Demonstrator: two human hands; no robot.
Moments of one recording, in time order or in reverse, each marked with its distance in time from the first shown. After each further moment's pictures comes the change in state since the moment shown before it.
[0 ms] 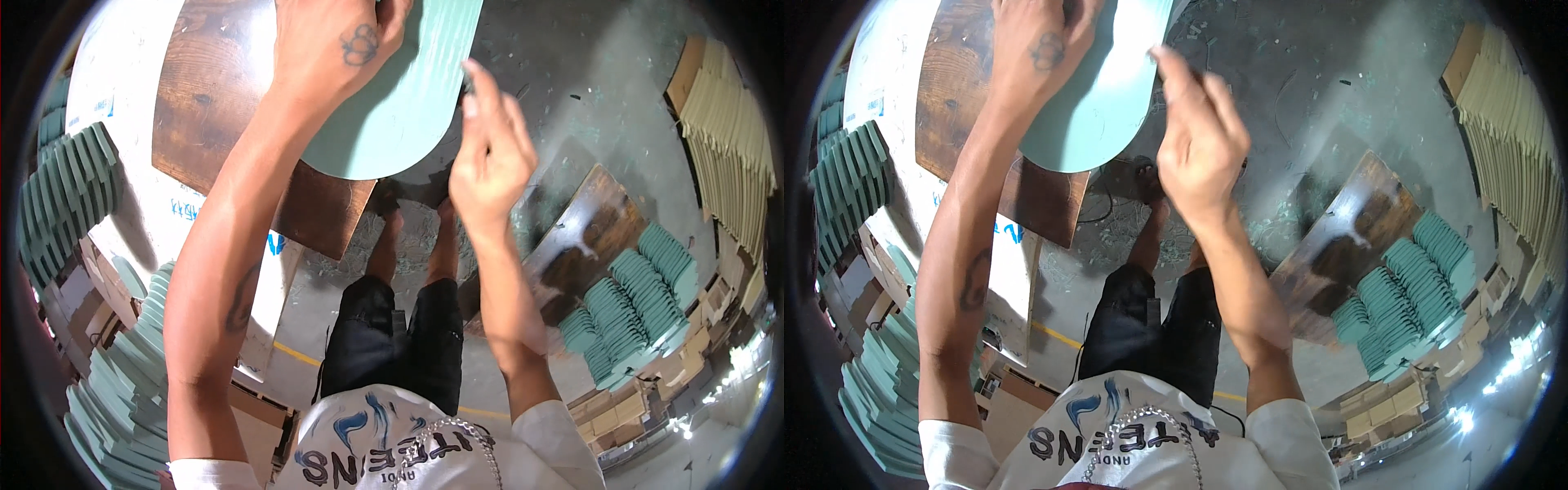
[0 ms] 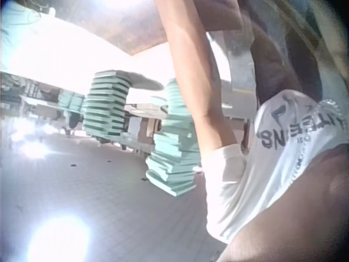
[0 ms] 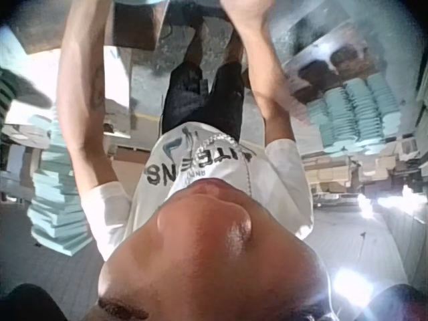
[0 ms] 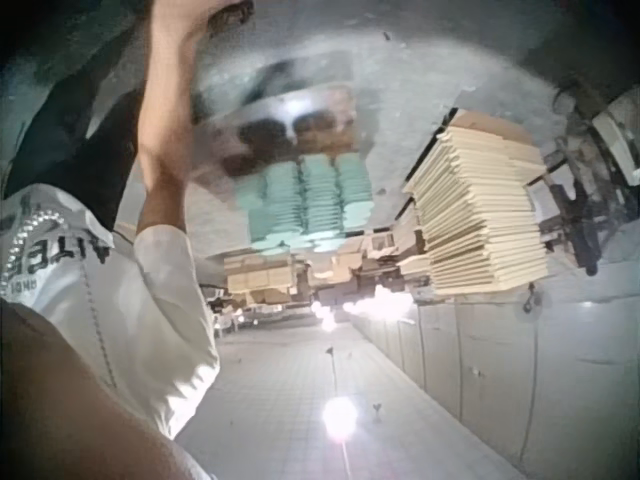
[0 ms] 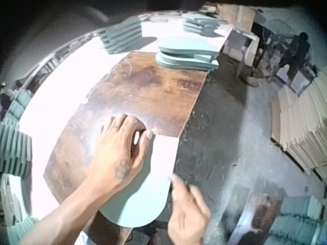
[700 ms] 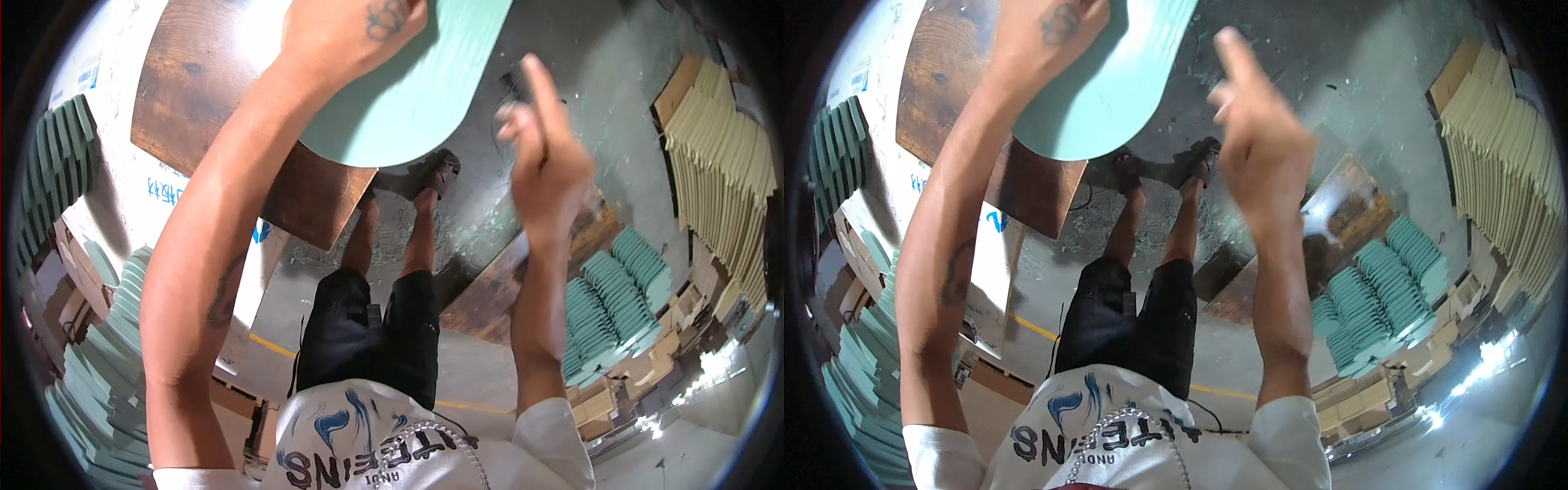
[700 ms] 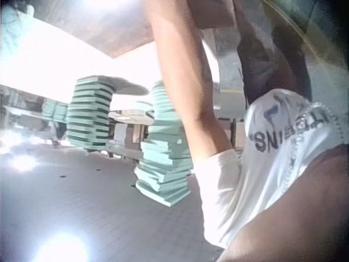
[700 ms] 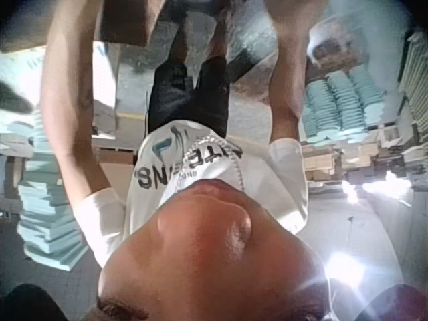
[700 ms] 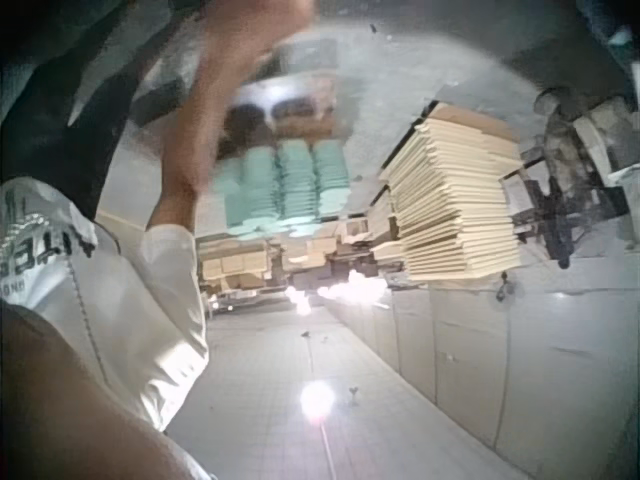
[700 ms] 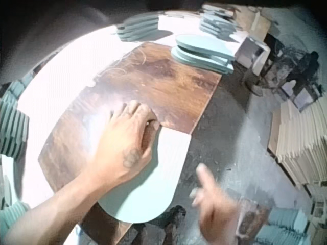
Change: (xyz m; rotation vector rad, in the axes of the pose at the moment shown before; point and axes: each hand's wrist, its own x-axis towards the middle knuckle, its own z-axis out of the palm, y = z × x) left_hand 0.005 -0.004 0.002 0.040 -0.006 -0.009; right_hand 0.027 0.019 -0.050 -0.234 -0.293 -0.076
